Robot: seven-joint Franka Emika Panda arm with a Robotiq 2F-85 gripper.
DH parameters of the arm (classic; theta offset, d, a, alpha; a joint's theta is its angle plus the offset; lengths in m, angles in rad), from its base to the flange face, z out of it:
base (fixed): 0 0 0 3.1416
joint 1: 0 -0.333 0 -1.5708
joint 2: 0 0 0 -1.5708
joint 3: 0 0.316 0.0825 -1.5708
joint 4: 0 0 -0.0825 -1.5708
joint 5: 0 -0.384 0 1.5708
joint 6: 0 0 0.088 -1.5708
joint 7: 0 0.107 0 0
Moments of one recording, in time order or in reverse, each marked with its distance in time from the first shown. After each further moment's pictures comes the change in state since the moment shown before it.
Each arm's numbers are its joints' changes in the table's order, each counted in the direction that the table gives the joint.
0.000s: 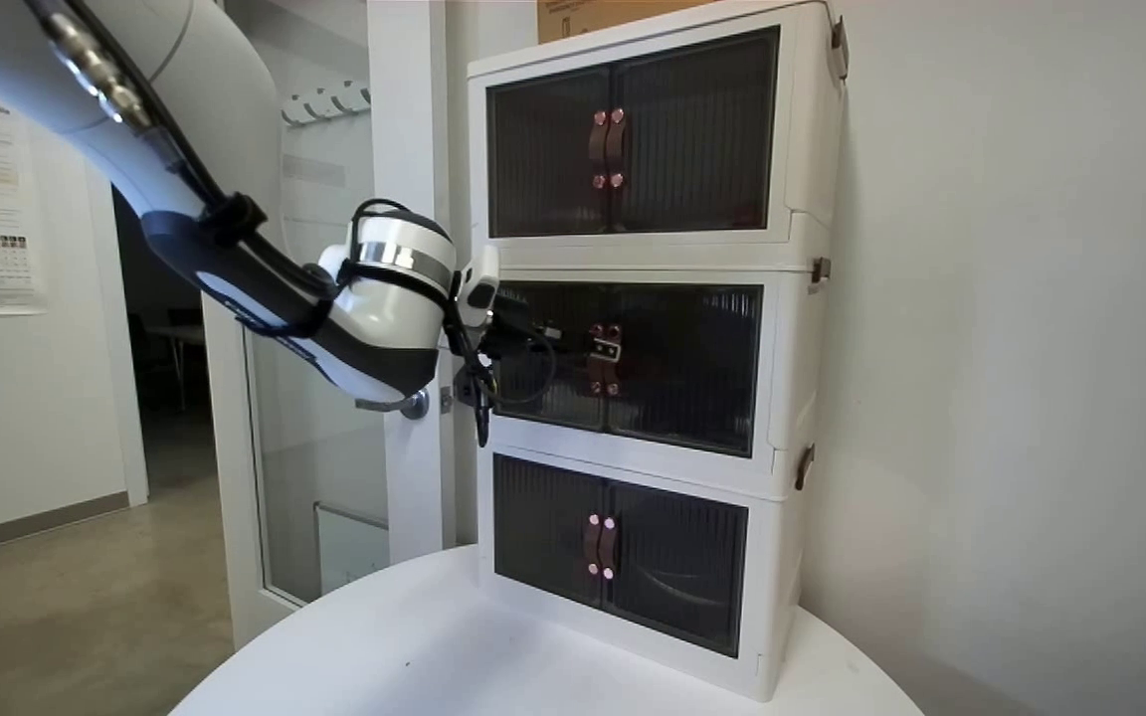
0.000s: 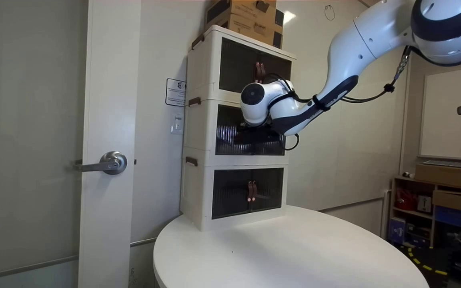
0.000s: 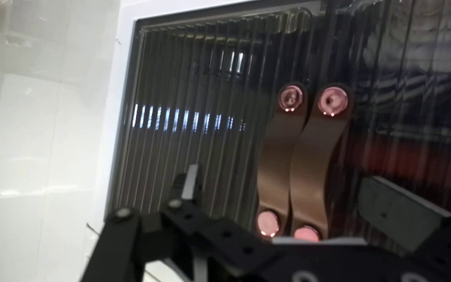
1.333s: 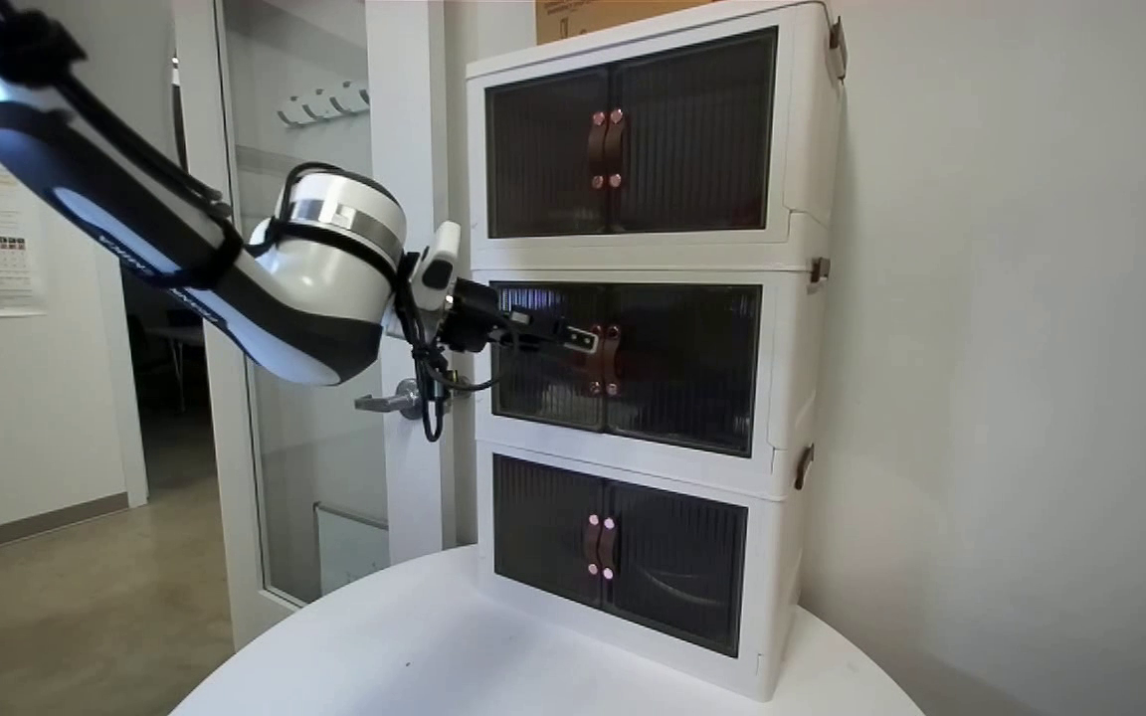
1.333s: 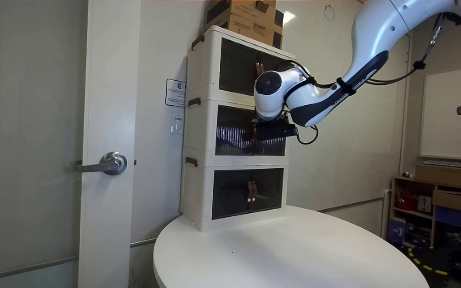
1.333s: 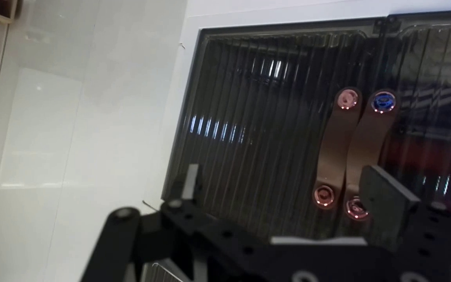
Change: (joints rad) arm 0.002 0.234 0.007 0.304 0.010 0.022 0.019
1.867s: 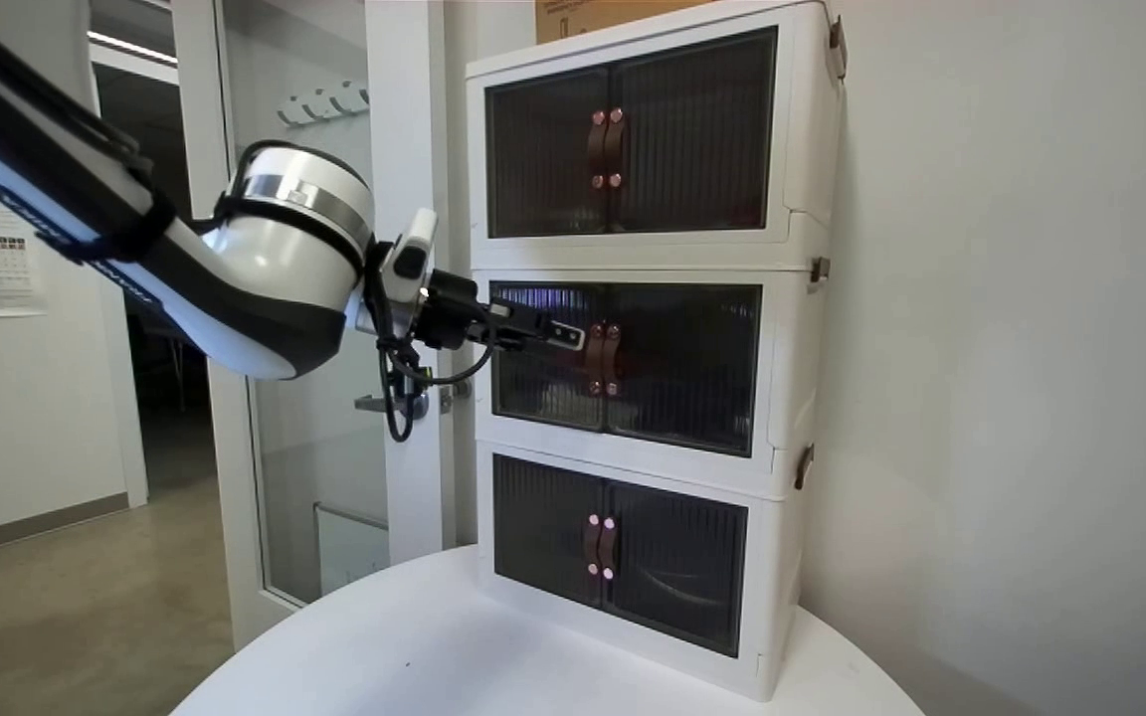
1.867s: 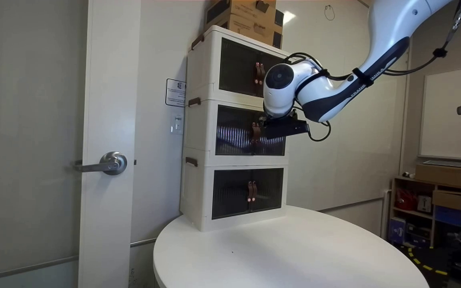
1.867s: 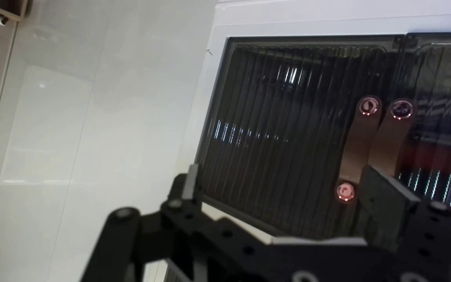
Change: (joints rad) arm 0.000 0.122 0.000 0.151 0.000 0.002 0.000
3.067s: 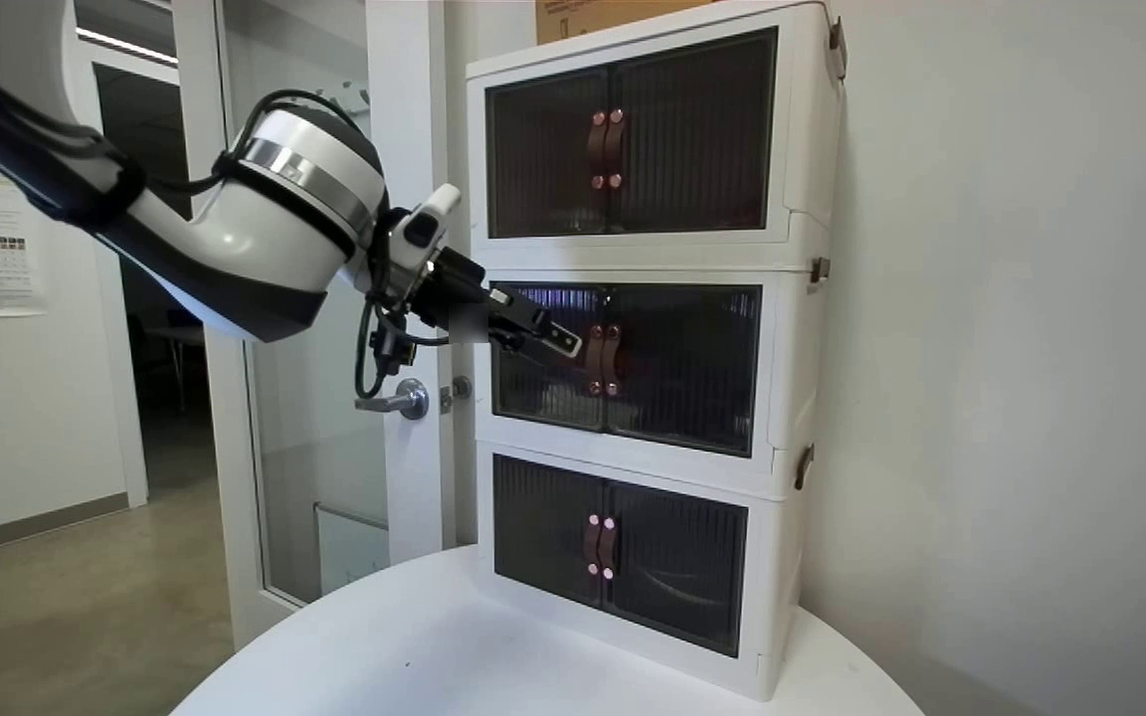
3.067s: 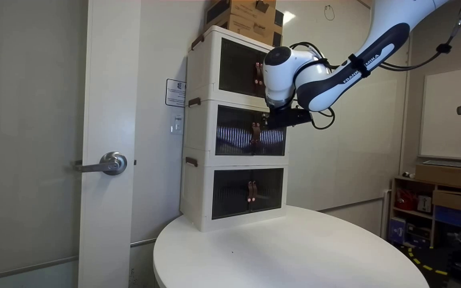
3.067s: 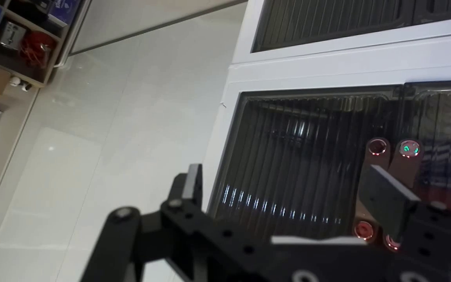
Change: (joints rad) arm 0.029 0.028 0.017 -0.031 -0.340 -0.001 -0.275
